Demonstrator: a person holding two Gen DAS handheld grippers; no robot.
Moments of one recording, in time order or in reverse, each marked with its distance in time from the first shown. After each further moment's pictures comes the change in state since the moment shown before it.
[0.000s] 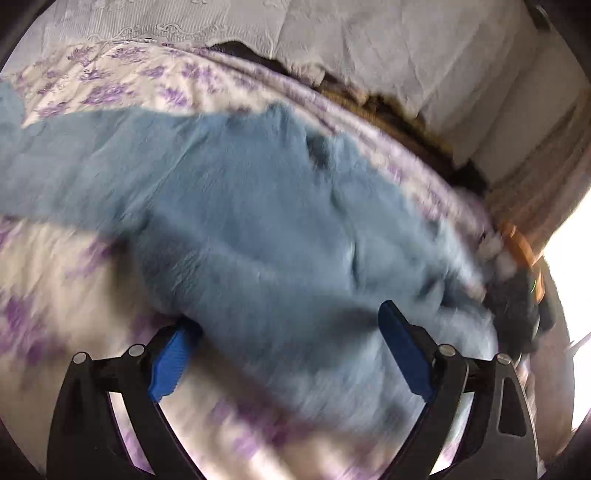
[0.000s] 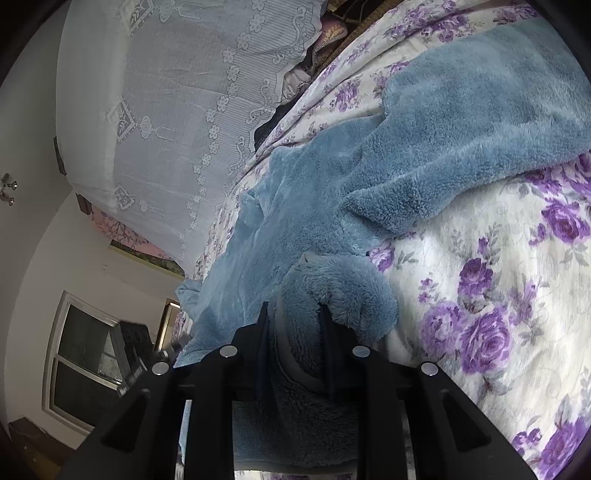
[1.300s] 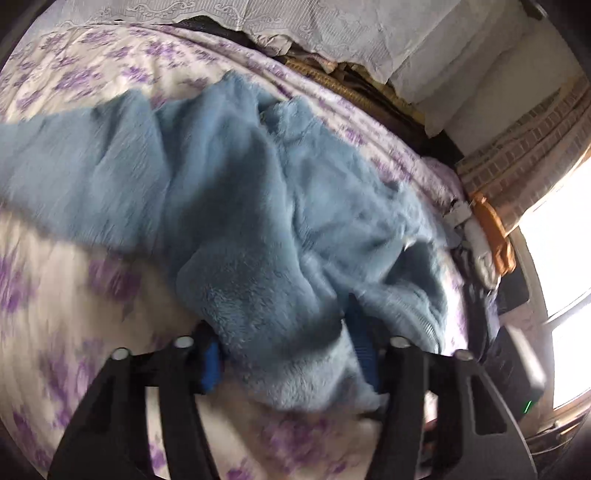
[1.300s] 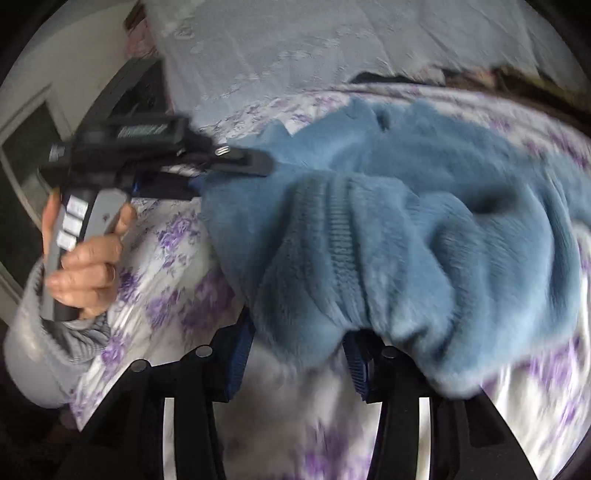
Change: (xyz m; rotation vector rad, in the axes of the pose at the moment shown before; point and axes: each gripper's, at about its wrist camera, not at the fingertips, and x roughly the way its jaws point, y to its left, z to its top) left arm -0.018 -0.038 -0.009 0.046 0.147 -0.054; right arm 0.045 0.137 -0.142 -0.701 0.150 -0.312
